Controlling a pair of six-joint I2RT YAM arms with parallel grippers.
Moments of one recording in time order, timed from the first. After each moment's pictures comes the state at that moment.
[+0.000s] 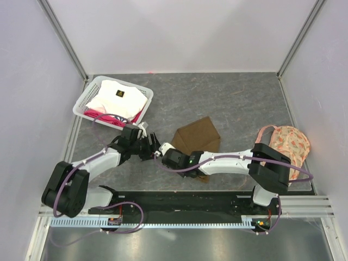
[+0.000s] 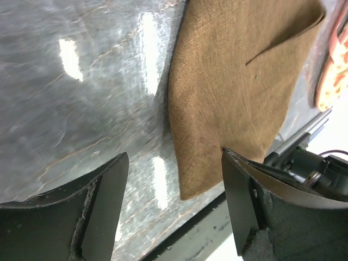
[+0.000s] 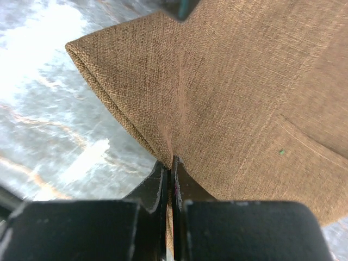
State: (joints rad) left arm -0.40 1.31 0.52 -0.06 0.45 -0.69; right arm 1.22 1.70 0.99 -0.39 0.38 0.20
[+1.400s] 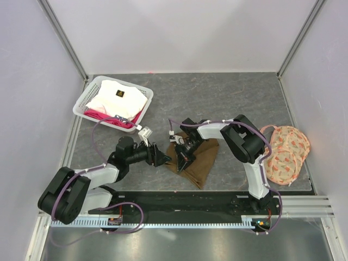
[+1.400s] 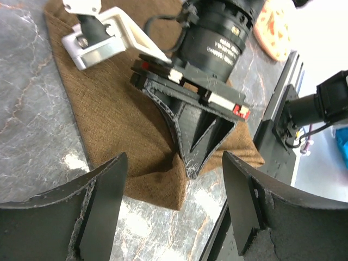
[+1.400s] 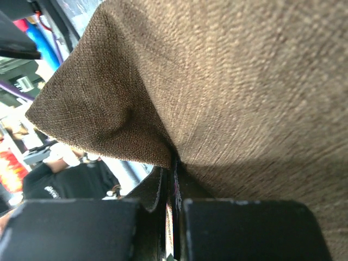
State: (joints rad) left arm -0.45 1.21 0.21 0.64 0.64 -0.49; right arm 0.71 2.10 1.23 -0.61 -0.90 0.20
